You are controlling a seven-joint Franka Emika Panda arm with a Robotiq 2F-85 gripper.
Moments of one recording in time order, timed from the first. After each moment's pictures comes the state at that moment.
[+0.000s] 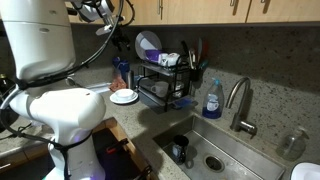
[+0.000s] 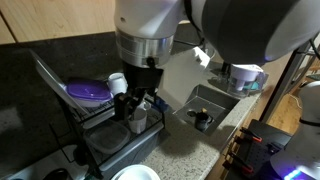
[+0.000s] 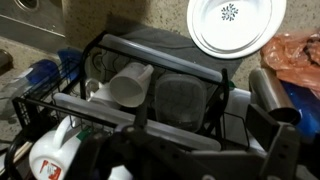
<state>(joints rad) 0.56 0.06 0.36 -1.74 -0.39 1.90 0.80</state>
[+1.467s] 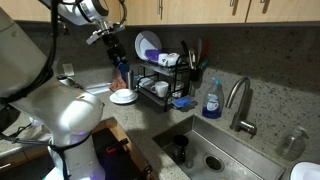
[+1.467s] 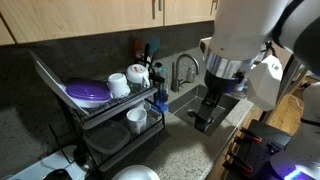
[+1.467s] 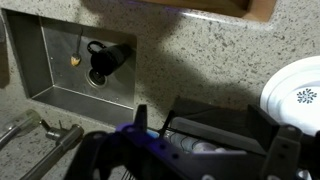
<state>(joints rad) 0.41 -0.44 0.40 -2.31 -0.16 1.83 0.73</state>
